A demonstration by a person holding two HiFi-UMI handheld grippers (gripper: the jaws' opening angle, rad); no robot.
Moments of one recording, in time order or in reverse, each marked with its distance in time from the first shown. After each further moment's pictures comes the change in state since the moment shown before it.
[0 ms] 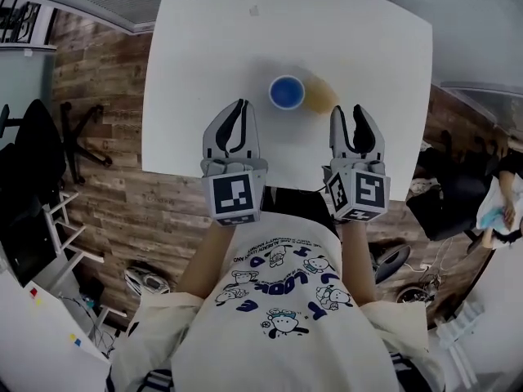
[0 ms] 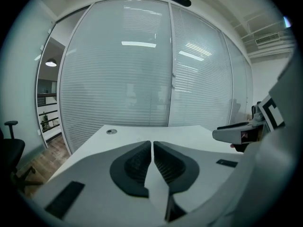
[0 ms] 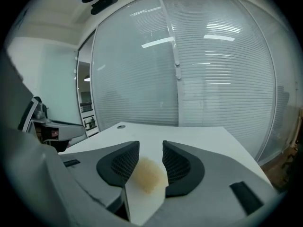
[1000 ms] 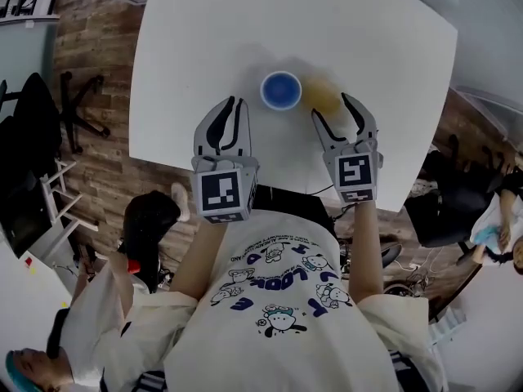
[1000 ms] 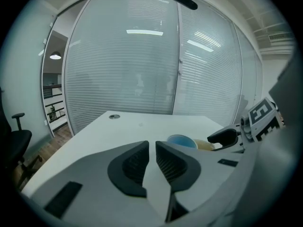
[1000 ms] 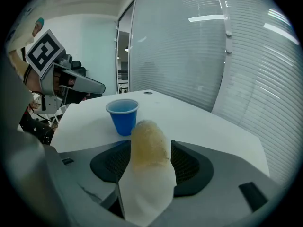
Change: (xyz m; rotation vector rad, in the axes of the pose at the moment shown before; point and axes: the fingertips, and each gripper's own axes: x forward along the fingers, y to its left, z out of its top) left arm 0.012 -0.003 -0.041 -0.053 0.131 0.062; right arm 0.042 0.012 -0.084 -0.390 0.288 0.380
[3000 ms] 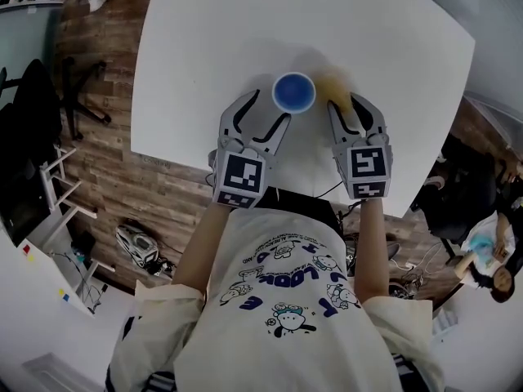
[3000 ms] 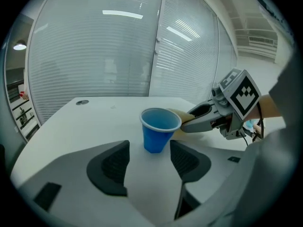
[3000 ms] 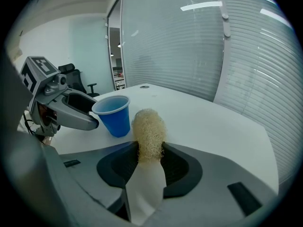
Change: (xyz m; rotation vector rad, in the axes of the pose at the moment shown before) left arm 0.032 -0.044 -0.050 0.148 0.174 -0.290; right arm 0.019 -0.009 0.001 0.096 0.083 0.021
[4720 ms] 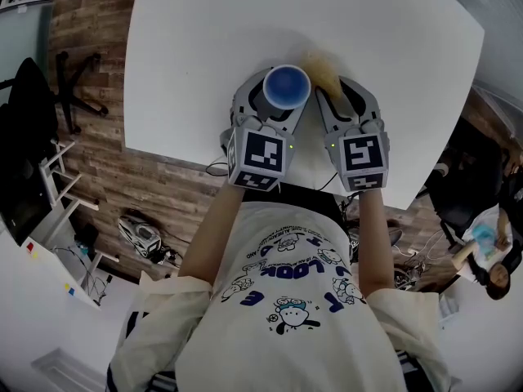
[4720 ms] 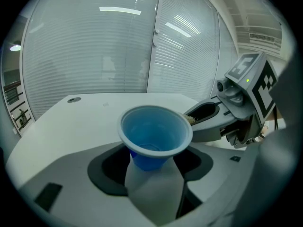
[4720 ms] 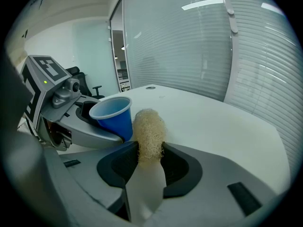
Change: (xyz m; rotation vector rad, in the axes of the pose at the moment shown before) left arm 0.039 -0.011 0.003 0.015 0.036 -0.004; right arm 0.016 0.021 0.010 -0.003 -0.017 0.071
